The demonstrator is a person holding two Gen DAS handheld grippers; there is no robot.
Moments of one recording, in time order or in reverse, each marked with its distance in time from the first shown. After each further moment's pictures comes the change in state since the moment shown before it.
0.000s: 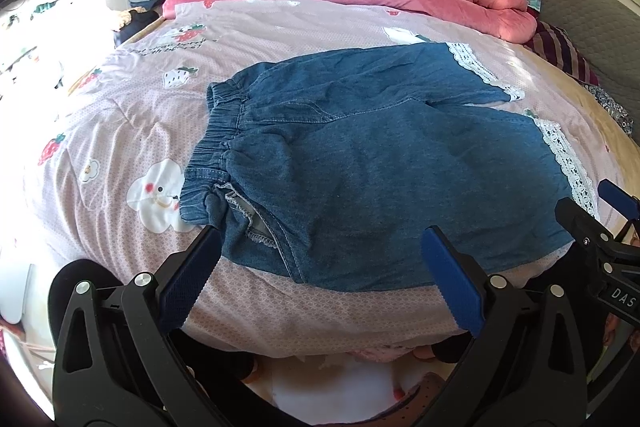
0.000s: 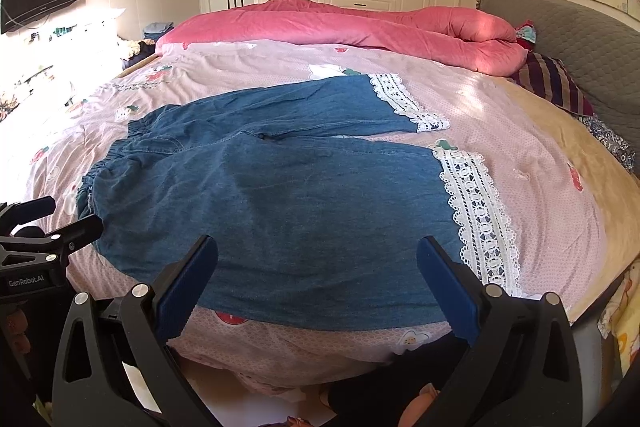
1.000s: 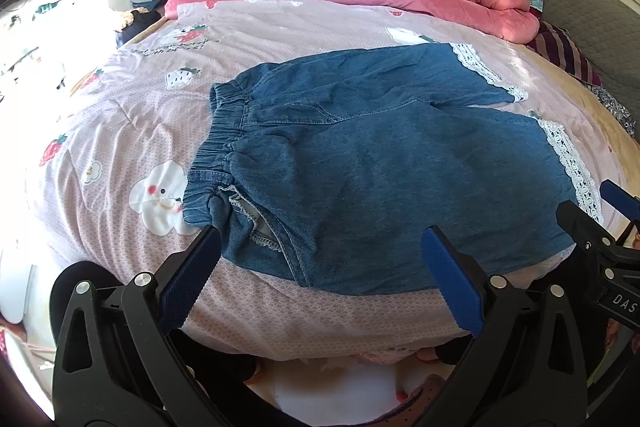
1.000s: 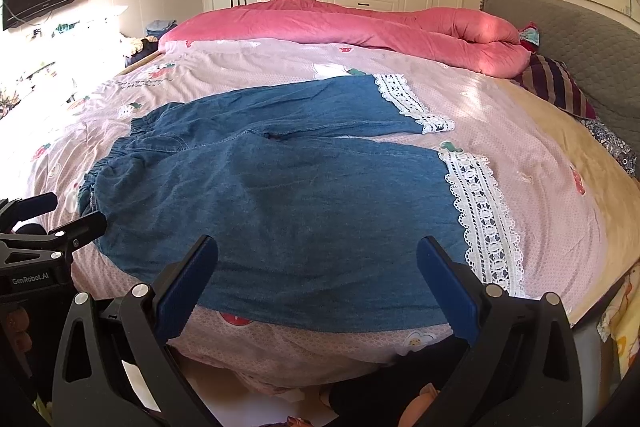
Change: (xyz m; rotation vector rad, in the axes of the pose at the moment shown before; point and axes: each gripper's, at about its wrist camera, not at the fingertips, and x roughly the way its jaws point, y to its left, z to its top) left arm 0.001 0.002 0.002 -0.003 -0.001 0.007; right arm 0.001 0.008 0.002 -0.014 0.003 0.002
